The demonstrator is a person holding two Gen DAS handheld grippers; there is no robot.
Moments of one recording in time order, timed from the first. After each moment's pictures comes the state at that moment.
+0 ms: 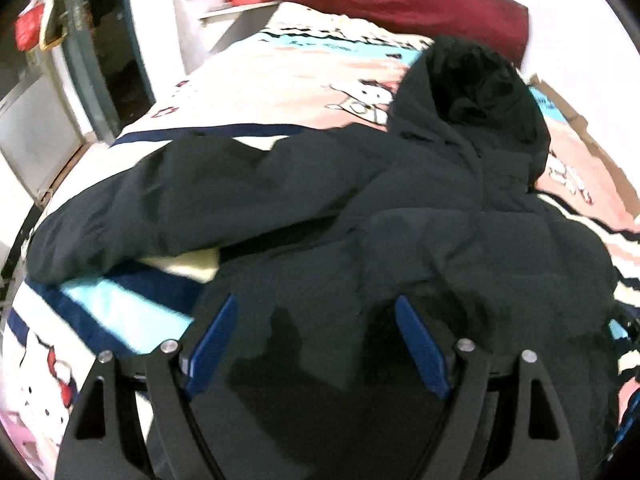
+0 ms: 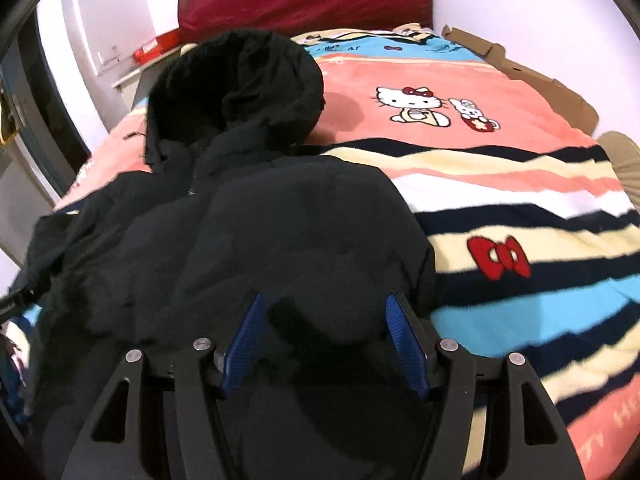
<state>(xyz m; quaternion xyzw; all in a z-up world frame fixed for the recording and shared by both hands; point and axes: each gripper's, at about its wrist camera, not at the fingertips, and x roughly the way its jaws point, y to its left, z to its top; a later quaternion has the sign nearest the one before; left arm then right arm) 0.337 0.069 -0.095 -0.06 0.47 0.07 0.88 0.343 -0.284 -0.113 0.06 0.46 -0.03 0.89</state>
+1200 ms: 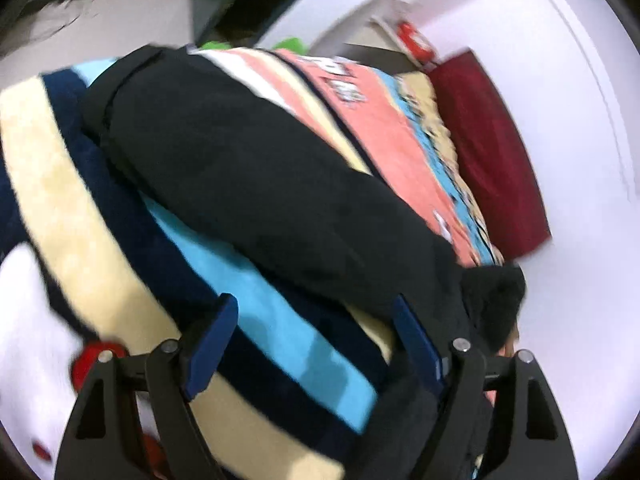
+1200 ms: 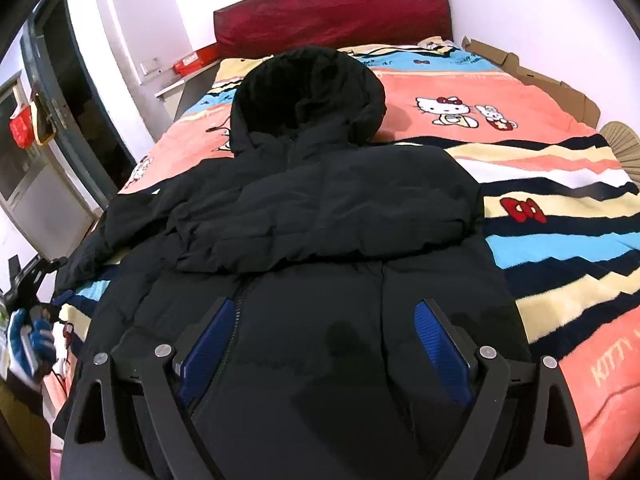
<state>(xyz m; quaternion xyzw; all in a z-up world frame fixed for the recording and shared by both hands) 0.279 0.363 -0.159 -0.47 0.36 0.09 0.80 0.254 -0.209 -0.085 0.08 0.44 0.02 0.90</state>
